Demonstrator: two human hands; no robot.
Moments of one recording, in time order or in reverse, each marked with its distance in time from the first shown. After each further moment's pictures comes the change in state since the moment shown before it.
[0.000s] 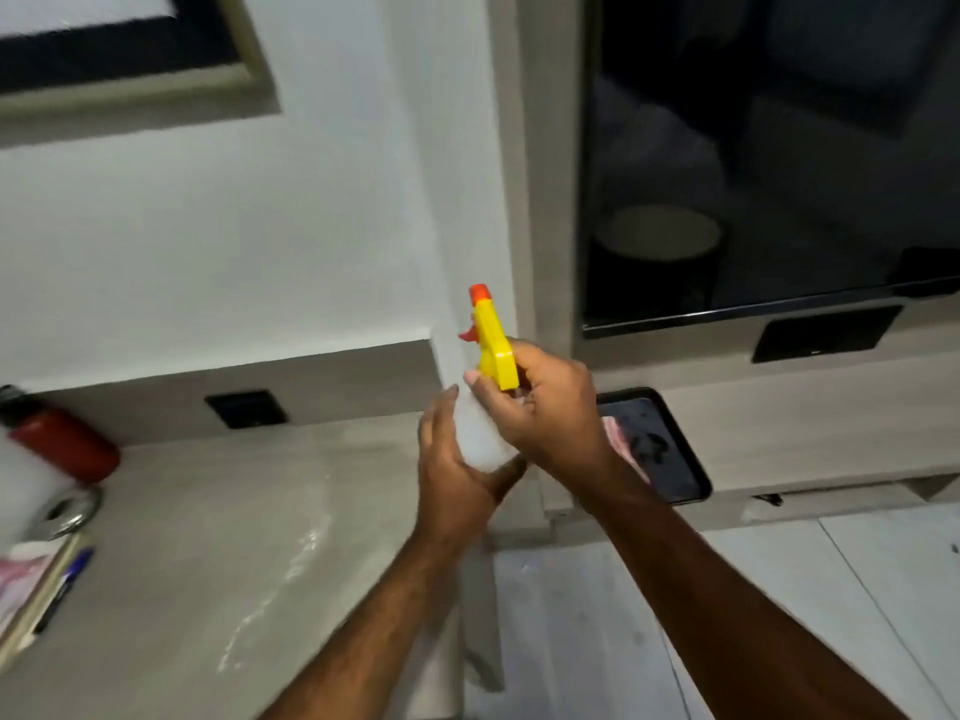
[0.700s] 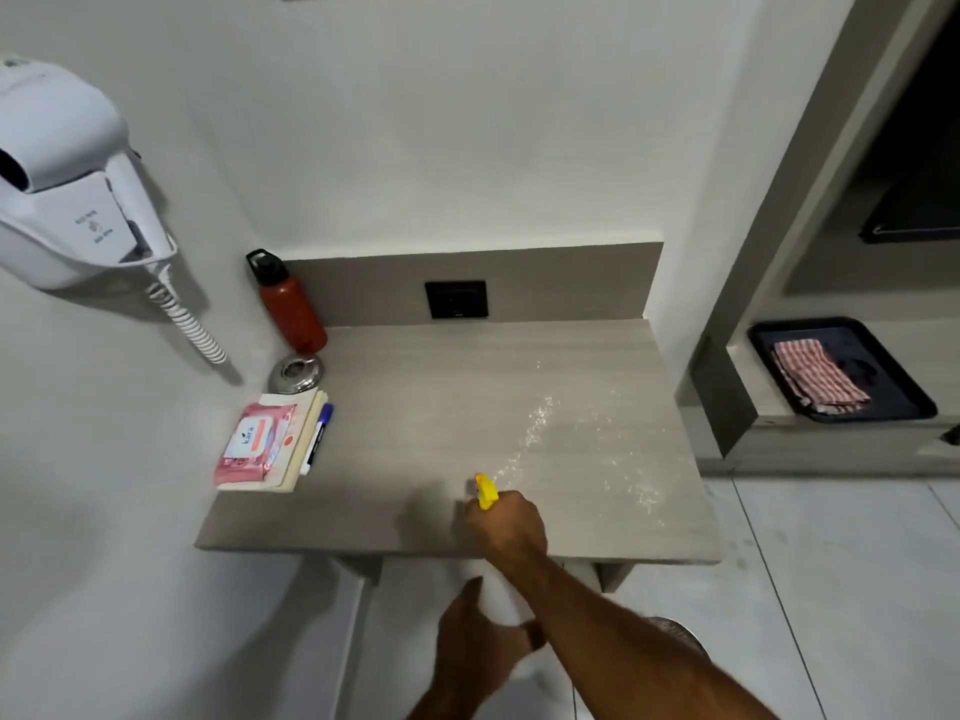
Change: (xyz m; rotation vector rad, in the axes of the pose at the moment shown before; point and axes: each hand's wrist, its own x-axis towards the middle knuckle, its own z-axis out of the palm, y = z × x) left_hand -0.234 -0.219 -0.319 0.182 -0.321 -0.755; right_hand -0.245 -0.152 0.383 -0.145 -0.518 0.985
